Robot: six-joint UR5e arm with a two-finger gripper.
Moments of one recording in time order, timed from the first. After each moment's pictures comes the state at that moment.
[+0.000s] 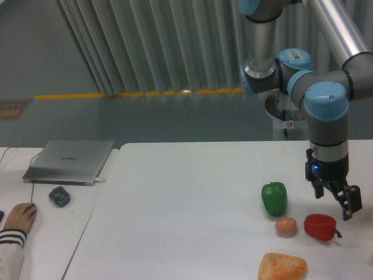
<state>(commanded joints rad) 2.39 -1.92 -1.46 -1.13 1.62 1.22</state>
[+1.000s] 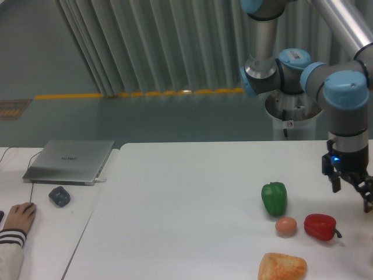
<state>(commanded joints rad) 2.49 -1.89 -1.47 -1.13 1.63 1.33</state>
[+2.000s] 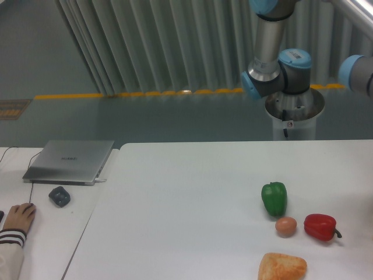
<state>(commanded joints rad) 2.66 -1.92 -1.45 -1.10 1.66 1.71</state>
